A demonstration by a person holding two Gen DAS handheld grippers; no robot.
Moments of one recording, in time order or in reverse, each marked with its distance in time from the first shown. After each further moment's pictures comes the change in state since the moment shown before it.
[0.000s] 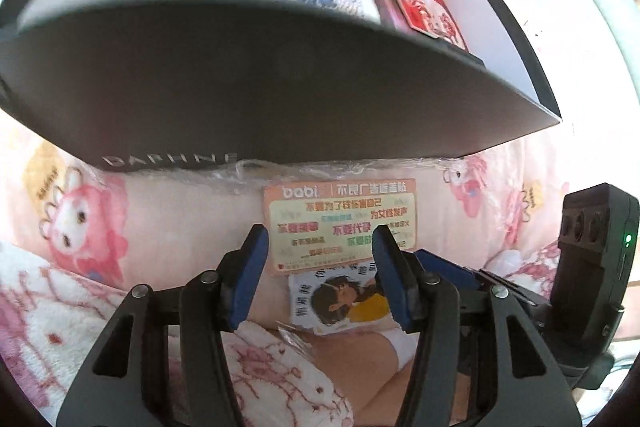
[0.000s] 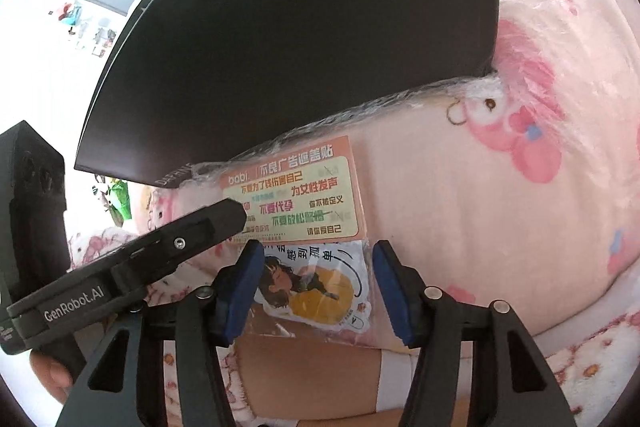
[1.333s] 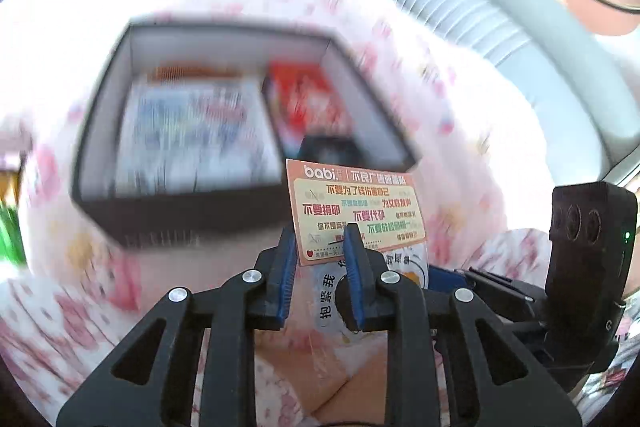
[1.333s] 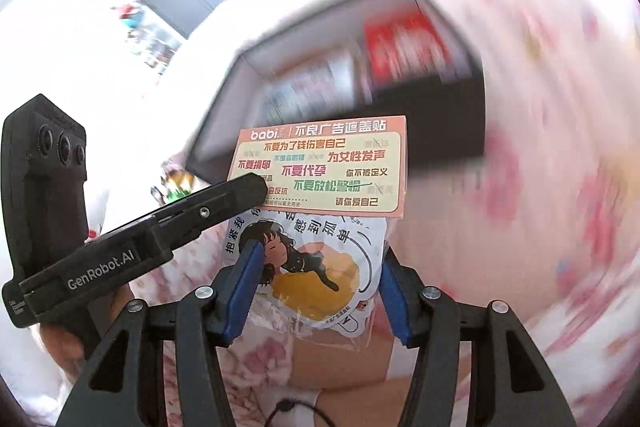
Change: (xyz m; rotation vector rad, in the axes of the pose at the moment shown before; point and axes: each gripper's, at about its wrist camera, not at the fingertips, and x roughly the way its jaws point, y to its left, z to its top) left arm -0.076 -0.060 0.021 0.188 -0.313 -0.124; right arm -0.133 0.085 -0.050 -0.208 -0.257 0.070
